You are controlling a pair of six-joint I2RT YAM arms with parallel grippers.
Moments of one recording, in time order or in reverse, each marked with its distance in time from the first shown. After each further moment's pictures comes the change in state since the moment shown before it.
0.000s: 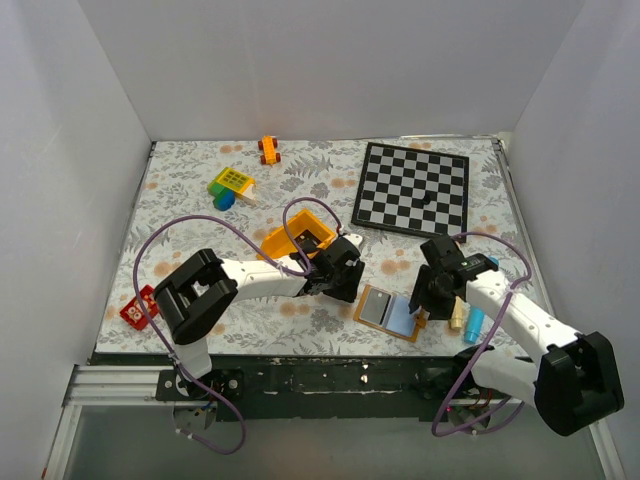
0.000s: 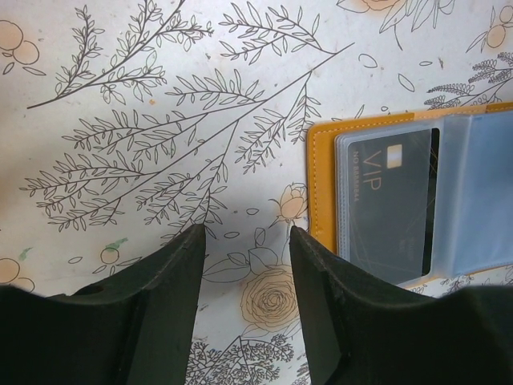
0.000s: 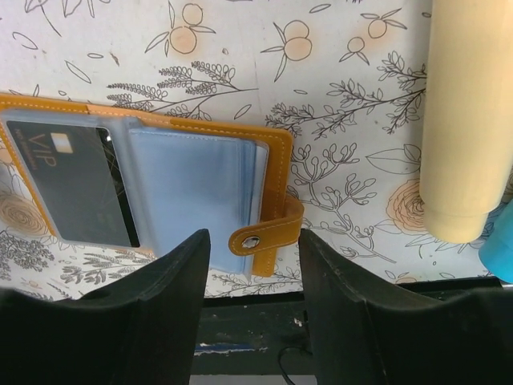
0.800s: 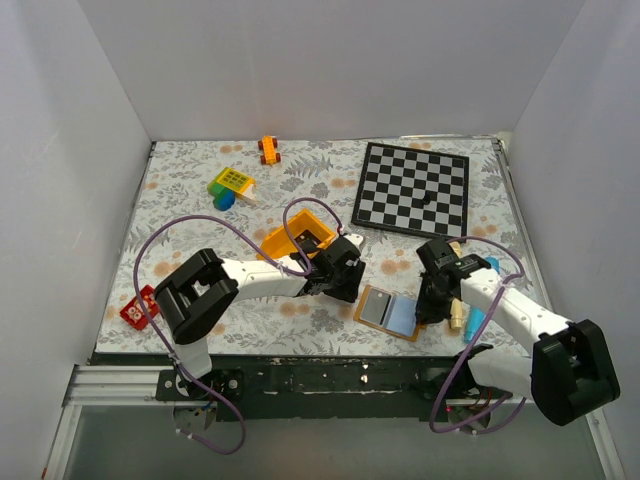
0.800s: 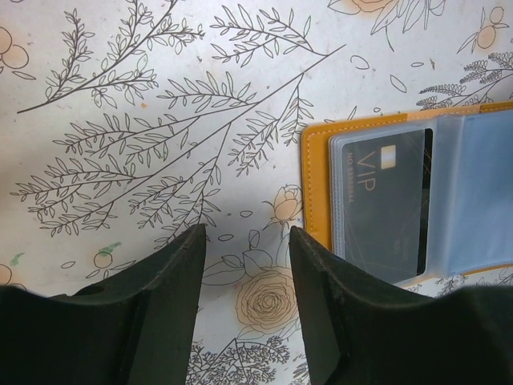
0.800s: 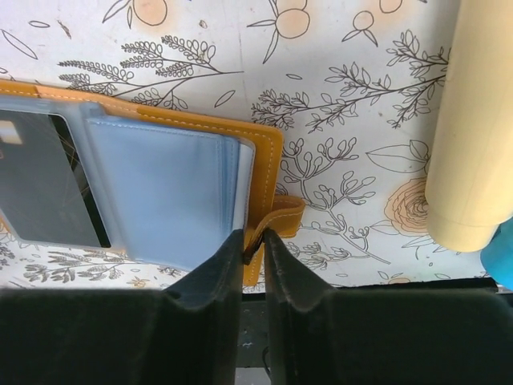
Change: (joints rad) left arm 0.000 0.003 0.000 0.010 0.011 0.000; right arm 0.009 0.065 -0.029 0.008 -0.027 -0.039
